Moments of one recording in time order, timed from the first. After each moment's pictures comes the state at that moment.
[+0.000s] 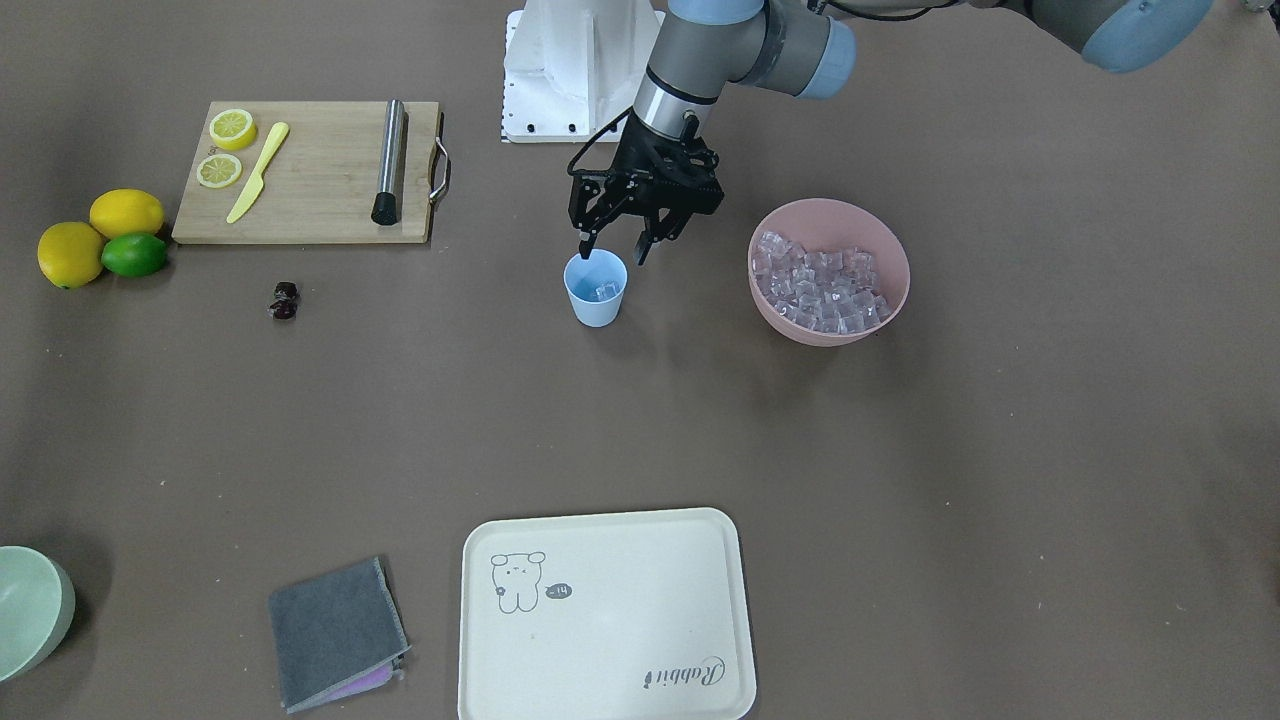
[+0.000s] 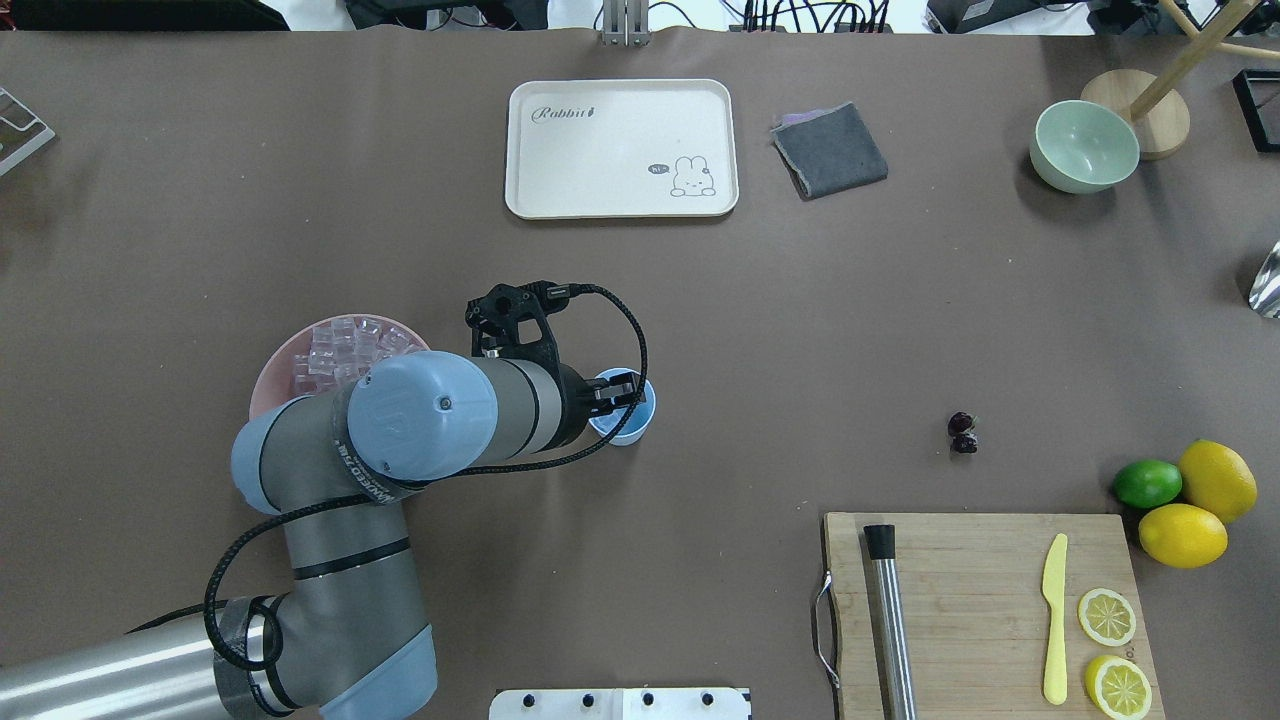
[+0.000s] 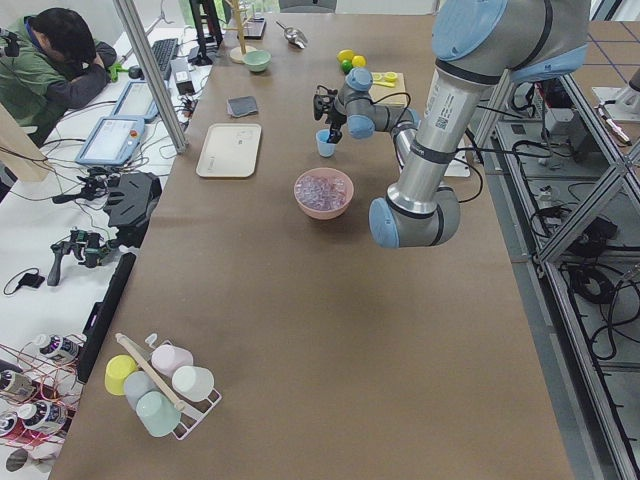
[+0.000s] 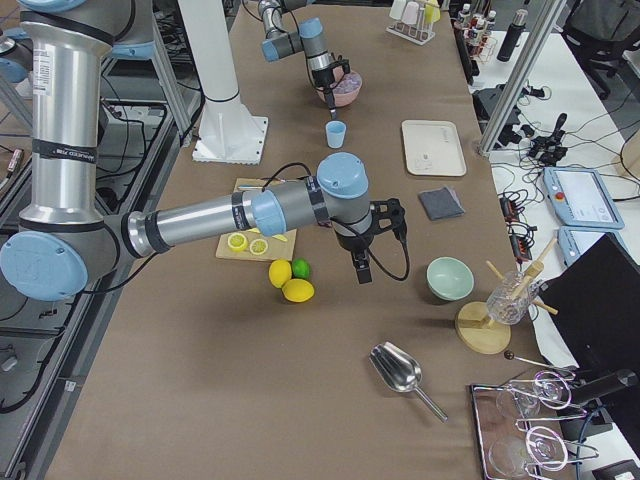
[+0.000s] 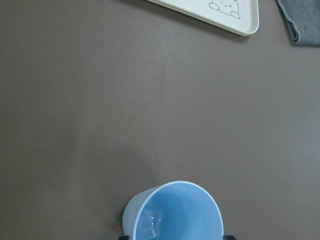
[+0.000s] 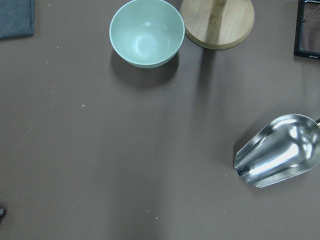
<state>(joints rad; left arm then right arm) -0.38 -2.13 -1.83 -1.93 -1.59 -1.50 1.51 -1.68 1.95 -1.47 2.36 0.11</state>
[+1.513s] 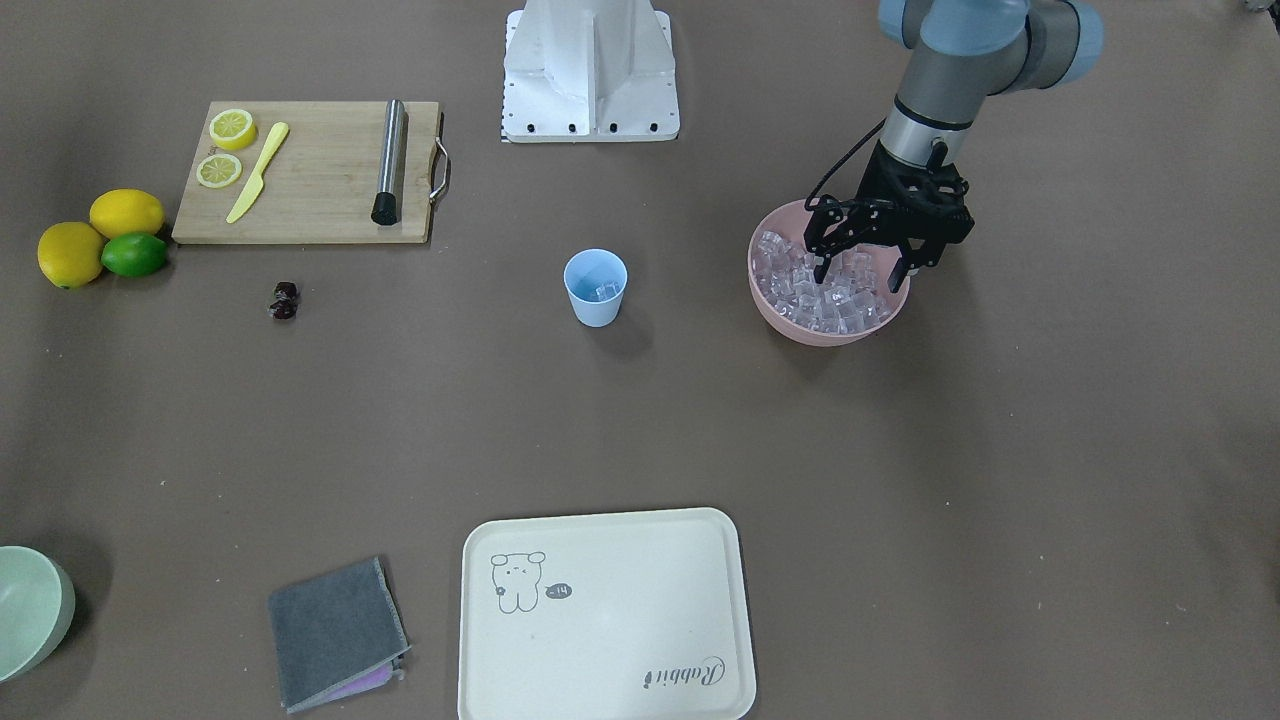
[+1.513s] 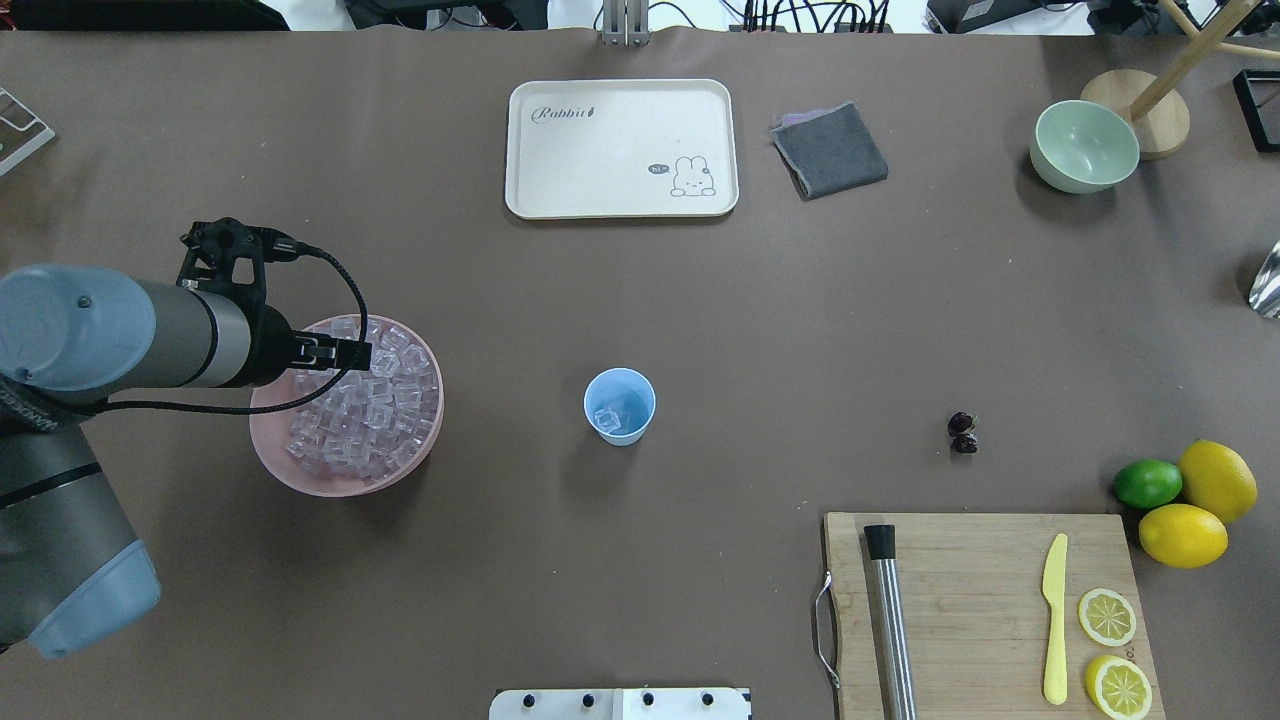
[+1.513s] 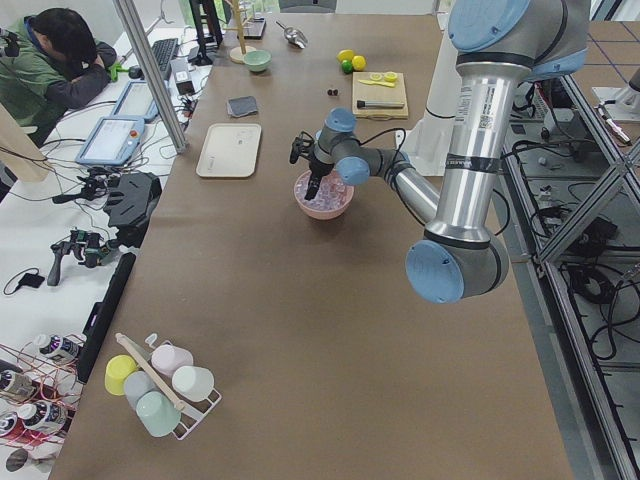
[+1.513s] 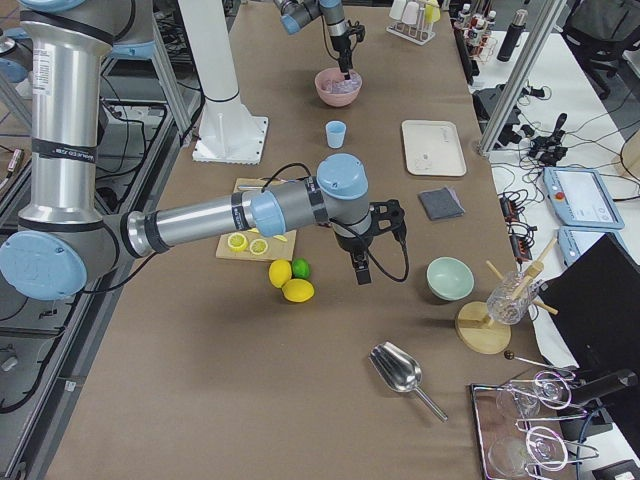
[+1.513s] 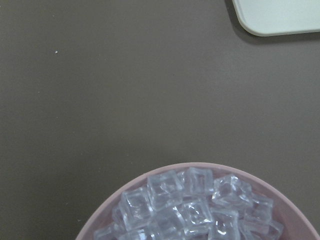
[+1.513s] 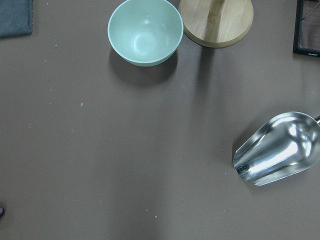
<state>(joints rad) -0.62 -1.74 -1.97 -1.93 -1.74 -1.05 1.51 -1.69 1.94 -1.47 2.36 0.11</state>
